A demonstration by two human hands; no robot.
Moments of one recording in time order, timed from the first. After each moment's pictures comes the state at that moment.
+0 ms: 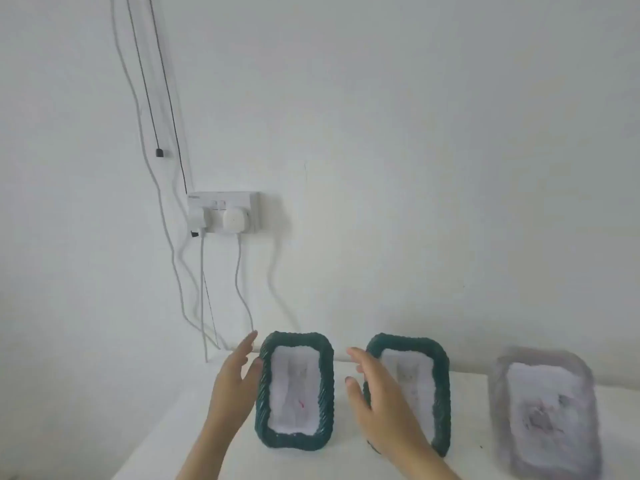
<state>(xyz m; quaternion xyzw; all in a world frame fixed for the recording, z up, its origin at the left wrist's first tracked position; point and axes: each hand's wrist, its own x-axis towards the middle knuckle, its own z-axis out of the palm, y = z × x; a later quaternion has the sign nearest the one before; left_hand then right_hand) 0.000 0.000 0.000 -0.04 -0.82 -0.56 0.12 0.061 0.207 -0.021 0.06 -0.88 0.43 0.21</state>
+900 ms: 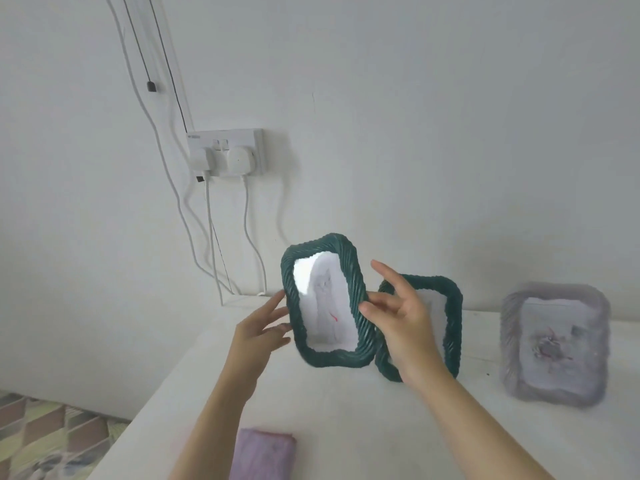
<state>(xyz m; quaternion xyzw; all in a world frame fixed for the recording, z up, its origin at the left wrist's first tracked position) 0.032 -0.005 0.000 -0.09 -0.73 -0.68 -0.01 0.083 0.193 0.023 0.01 -0.66 0.72 0.20</state>
